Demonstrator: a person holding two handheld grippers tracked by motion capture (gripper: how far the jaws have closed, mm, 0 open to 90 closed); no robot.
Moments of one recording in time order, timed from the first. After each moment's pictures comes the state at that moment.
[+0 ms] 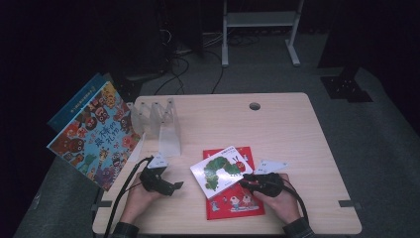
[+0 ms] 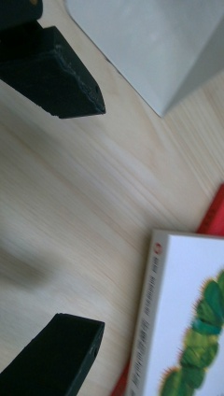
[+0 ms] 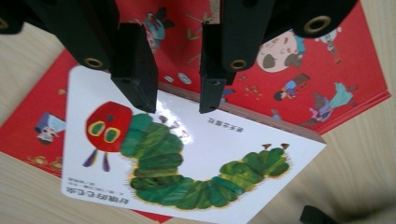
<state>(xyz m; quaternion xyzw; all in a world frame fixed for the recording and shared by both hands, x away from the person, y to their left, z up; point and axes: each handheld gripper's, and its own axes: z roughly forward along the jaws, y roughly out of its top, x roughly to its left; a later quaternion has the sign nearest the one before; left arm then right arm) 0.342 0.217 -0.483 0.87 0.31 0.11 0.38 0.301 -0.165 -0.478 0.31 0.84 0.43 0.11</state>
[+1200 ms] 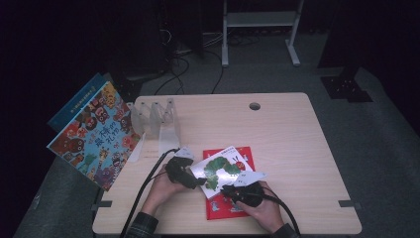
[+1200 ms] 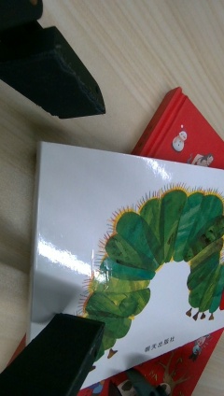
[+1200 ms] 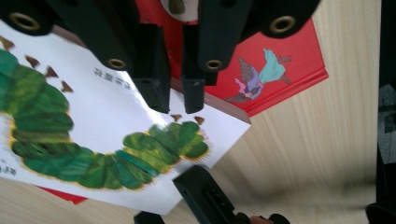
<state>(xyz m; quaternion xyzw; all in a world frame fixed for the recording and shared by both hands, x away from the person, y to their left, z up) 0.368 0.148 -0.482 0.88 0.28 0.03 0.38 0.282 -0.112 -0.488 0.25 0.85 0.45 0.09</state>
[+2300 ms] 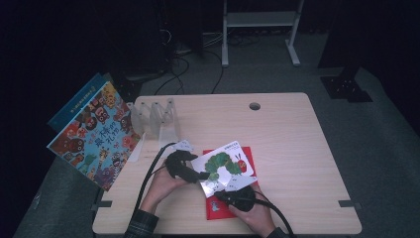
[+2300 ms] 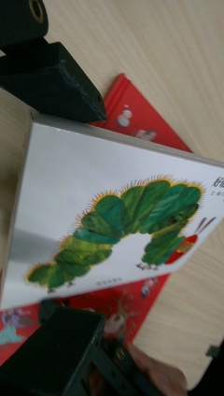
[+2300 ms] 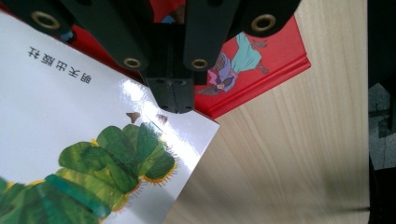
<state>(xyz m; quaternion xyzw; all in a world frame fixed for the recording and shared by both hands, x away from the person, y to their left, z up) 0.365 0.142 -0.441 0.86 0.27 0.00 0.44 0.274 -0.090 -0.495 0.25 0.86 0.44 0.08</state>
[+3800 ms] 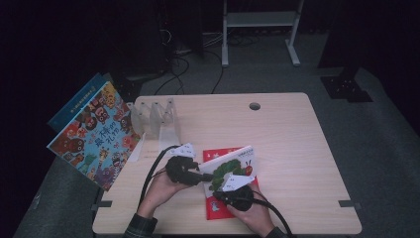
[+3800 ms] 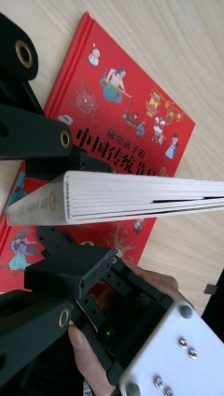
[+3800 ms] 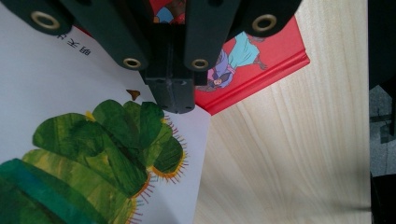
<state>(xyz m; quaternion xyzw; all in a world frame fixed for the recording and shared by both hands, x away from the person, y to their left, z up) 0.334 0.130 -0.417 0.87 0.21 -0.02 0.45 0.274 -0.084 -0.493 0.24 0.86 0.43 0.08</state>
